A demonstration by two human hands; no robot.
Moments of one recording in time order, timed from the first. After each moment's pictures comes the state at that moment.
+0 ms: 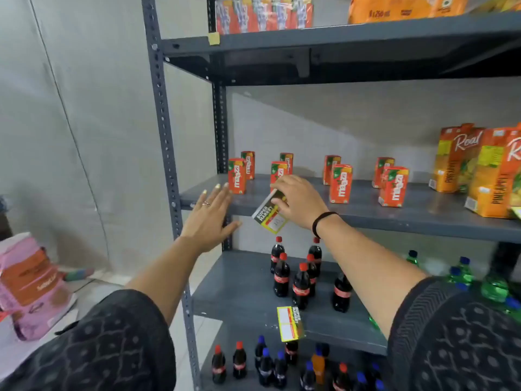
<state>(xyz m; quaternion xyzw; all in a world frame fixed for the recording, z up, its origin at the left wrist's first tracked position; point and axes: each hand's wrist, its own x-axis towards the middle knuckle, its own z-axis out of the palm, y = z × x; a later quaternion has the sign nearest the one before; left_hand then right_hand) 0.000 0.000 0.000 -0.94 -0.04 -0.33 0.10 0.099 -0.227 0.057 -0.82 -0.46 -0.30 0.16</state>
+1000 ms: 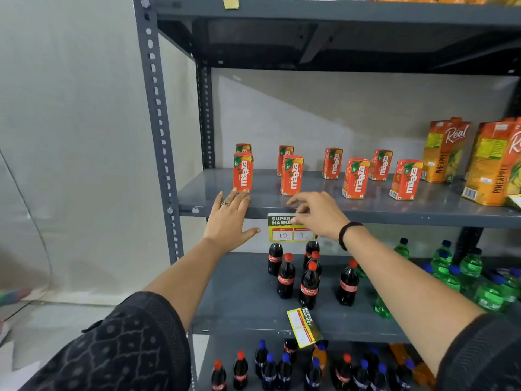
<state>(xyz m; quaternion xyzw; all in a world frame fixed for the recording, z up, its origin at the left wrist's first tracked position) 0.086 0.055 -0.031 -0.94 0.04 -0.34 0.08 0.097 -0.185 0.030 -0.90 -0.30 -0.16 0.28</state>
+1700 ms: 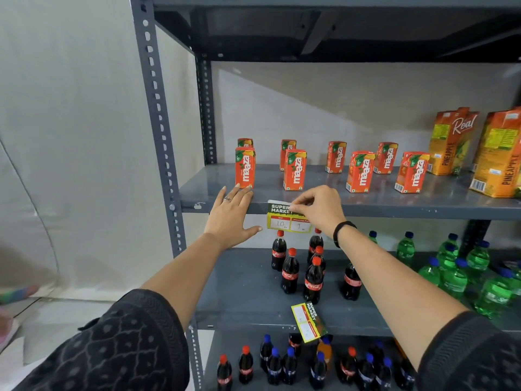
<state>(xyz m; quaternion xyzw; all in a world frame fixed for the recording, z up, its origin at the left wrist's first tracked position) 0.086 0.060 -0.030 -0.94 0.07 -0.34 0.08 0.114 -0.171 0.013 -0.86 -0.23 -0.23 0.40</state>
